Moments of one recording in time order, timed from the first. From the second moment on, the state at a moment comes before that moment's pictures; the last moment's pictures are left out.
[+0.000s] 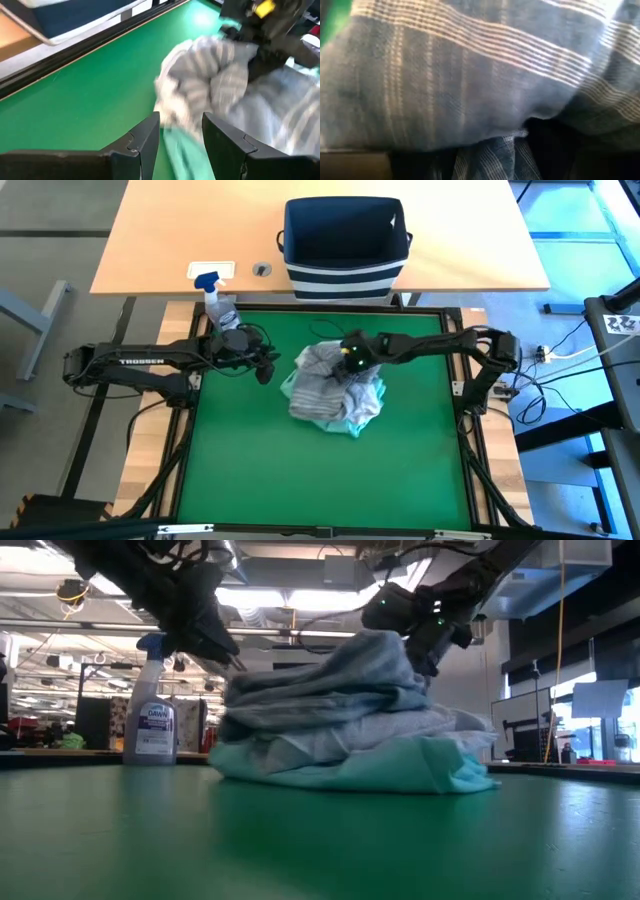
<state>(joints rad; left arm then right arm) 0.24 0.98 0.62 -0.23 -0.25 -0.42 -0.27 1.74 1.01 -0.21 -0.21 0.72</state>
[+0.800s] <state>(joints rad) -0.01 1.55 1.03 -0.26 -0.28 -0.61 -0.49 1.36 1.14 -0.76 -0.13 0.21</state>
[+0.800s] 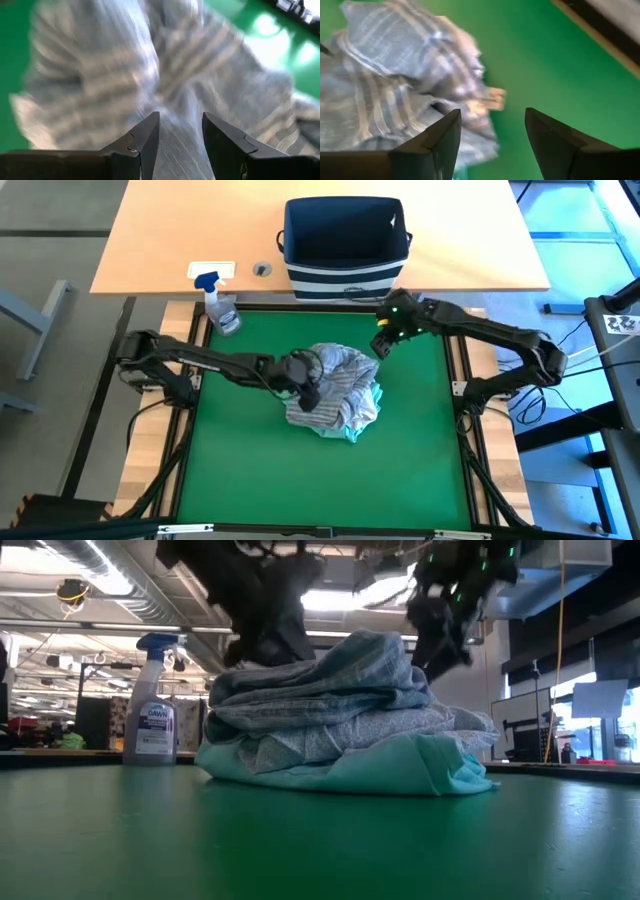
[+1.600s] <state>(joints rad) 0.15 1.70 1.08 -0.53 -0.28 0.33 -0.11 1.52 0.86 -0.36 -0.23 0.52</state>
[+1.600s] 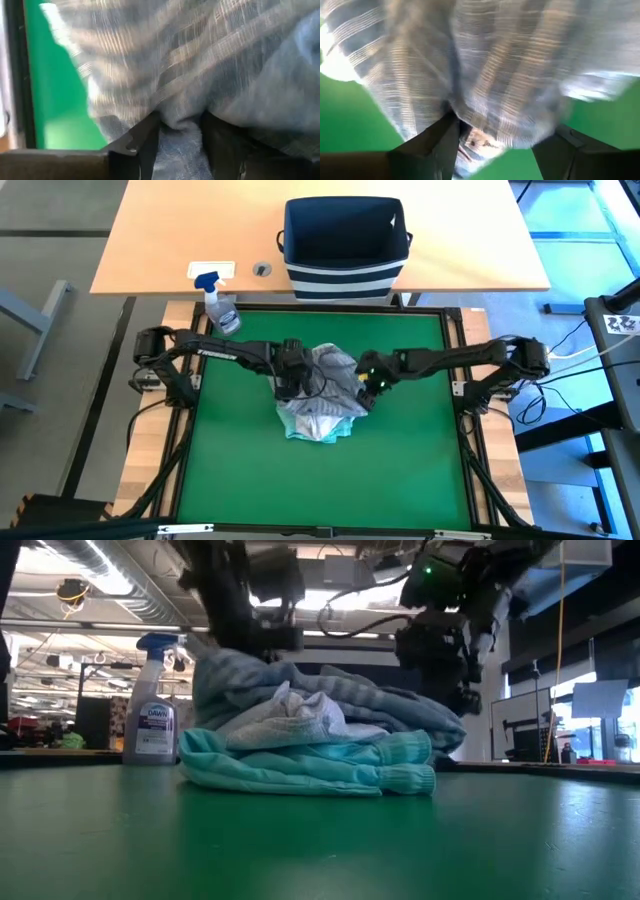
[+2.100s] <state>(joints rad) 0.05 1.58 1.32 -0.60 -0.27 -0.08 -0.15 1.23 0.99 -0.66 0.01 0.42</state>
